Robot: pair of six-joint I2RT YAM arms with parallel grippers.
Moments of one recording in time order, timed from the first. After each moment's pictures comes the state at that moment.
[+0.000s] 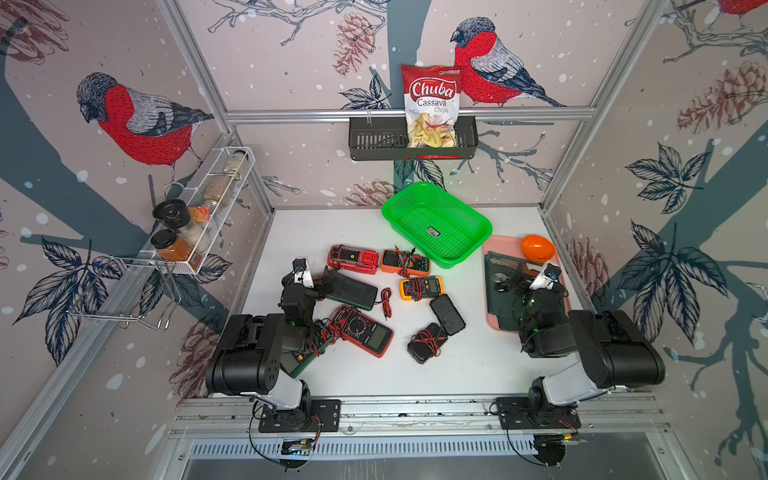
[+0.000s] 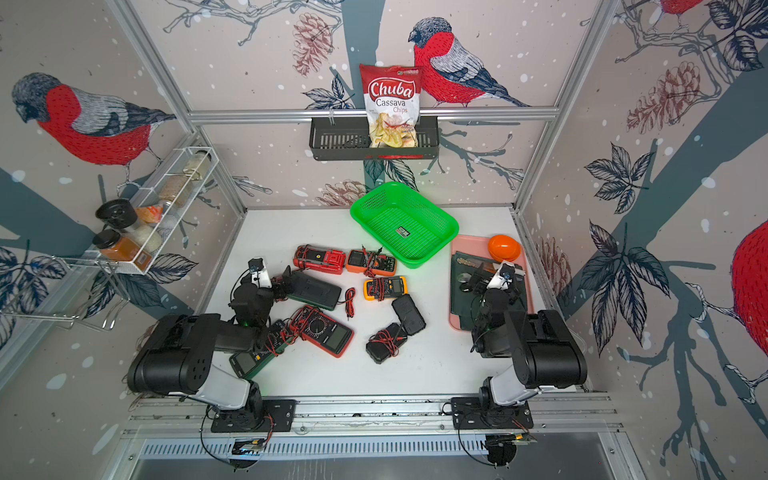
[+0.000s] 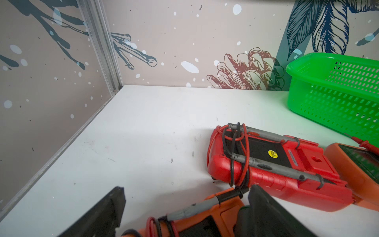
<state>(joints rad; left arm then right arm) 0.01 1.53 0.25 1.09 -0.03 -0.02 0.06 1.54 0.18 1.28 0.39 0.11</state>
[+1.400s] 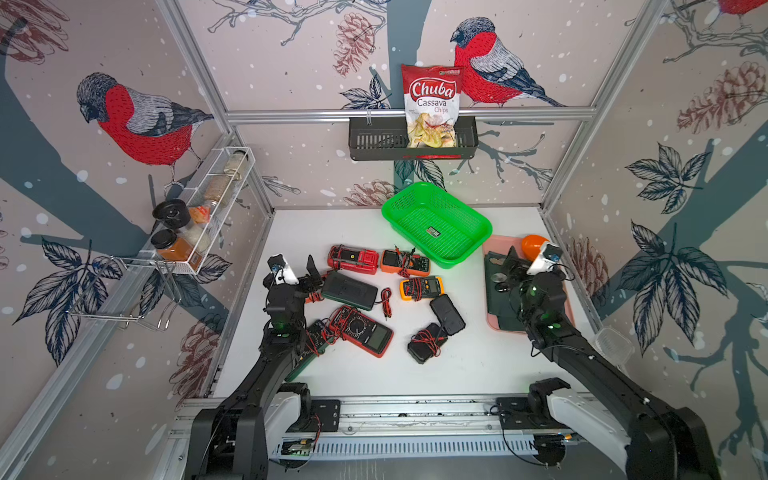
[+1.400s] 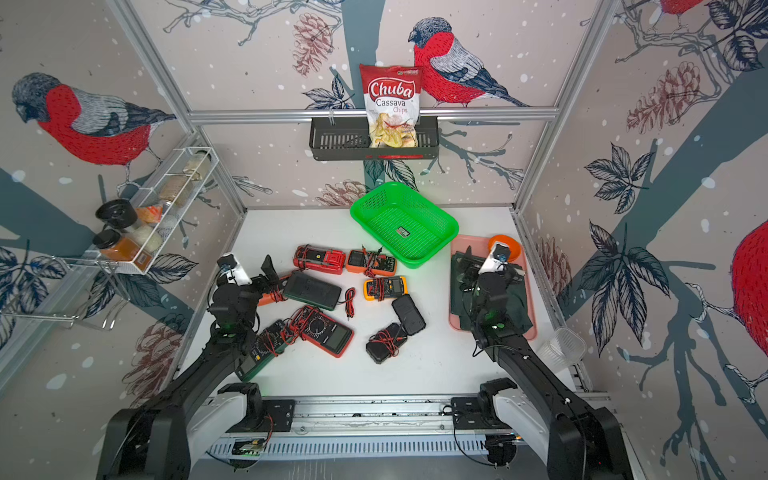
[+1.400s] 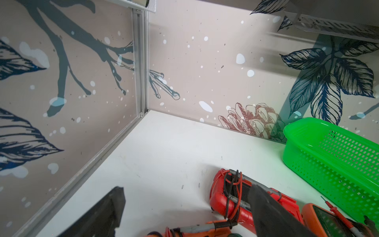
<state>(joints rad) 0.01 0.97 0.30 0.57 -0.16 -0.19 0.36 0.95 0.45 0.35 0.50 0.19</state>
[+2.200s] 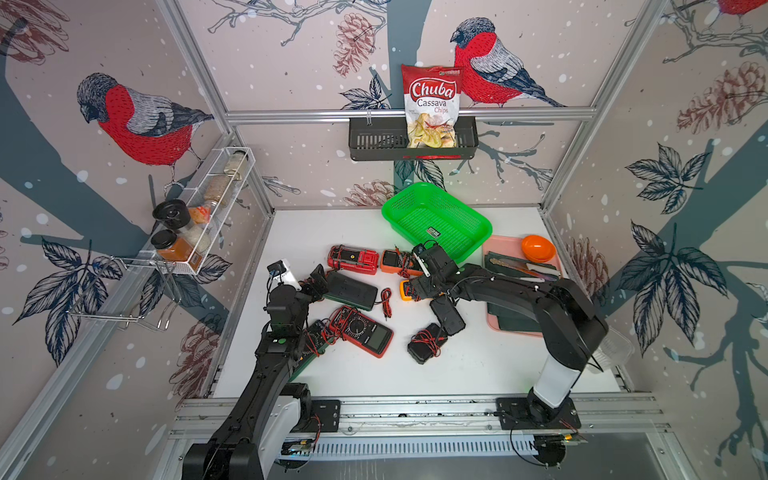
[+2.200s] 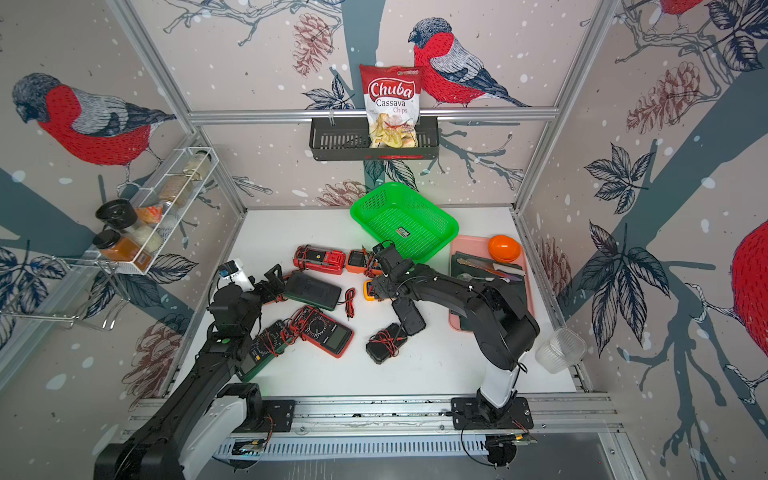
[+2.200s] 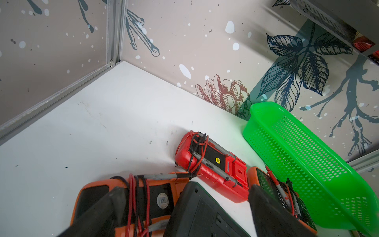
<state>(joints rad) -0.02 0.83 0.32 0.27 -0.03 -0.44 0.78 1.80 1.17 -0.32 0.25 -0.04</state>
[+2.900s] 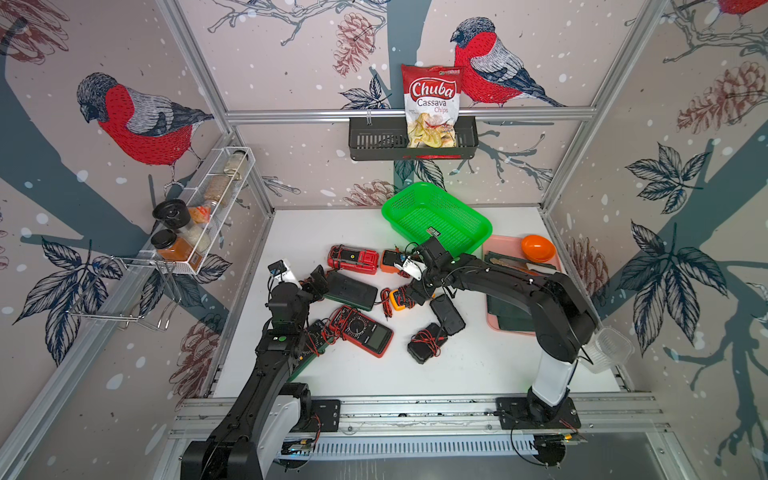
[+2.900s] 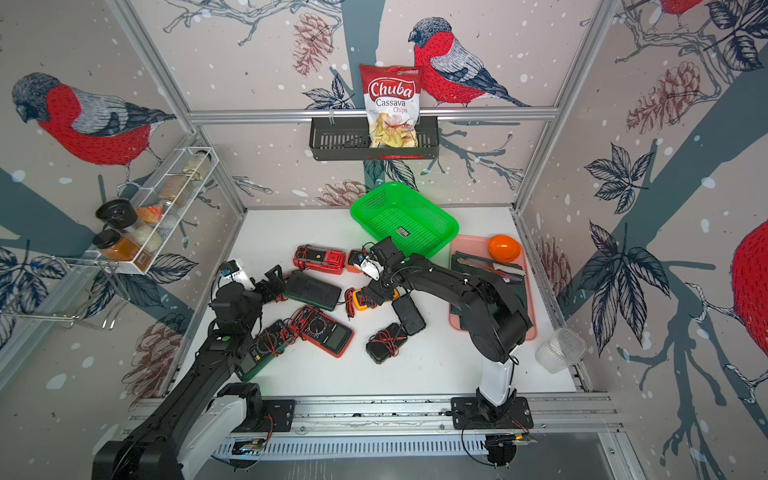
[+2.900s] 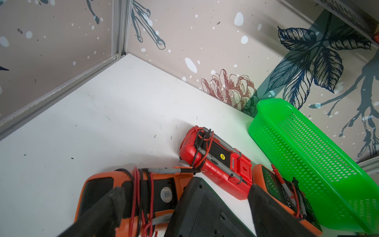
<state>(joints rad) -0.04 0.85 0.35 0.21 -0.05 -0.44 0.76 1.84 1.29 -0.46 -0.09 -0.39</state>
